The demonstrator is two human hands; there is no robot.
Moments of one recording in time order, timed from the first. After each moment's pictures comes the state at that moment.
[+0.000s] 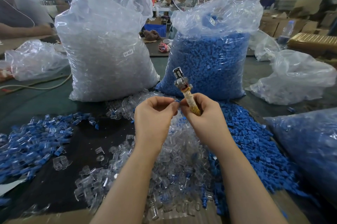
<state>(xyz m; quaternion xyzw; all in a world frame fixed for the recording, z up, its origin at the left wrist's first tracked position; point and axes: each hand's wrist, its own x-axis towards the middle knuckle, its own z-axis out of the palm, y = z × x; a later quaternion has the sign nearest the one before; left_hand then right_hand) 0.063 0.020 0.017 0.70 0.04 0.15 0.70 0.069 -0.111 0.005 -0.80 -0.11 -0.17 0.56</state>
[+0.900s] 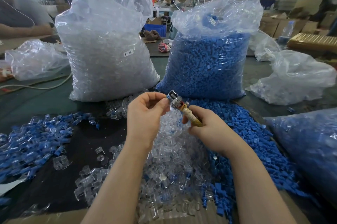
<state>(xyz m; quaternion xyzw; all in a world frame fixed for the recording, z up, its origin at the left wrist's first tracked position) 0.068 0.036 0.019 0.68 -0.01 0.17 0.71 0.068 -0.134 0.003 -0.89 -0.15 0.01 0.43</state>
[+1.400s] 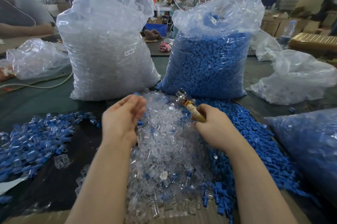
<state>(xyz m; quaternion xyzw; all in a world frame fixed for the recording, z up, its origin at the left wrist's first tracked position) 0.081 0.073 0.018 0.46 0.18 0.12 0.86 0.074 -0.136 0.000 -0.94 -0.04 -0.04 0.35</state>
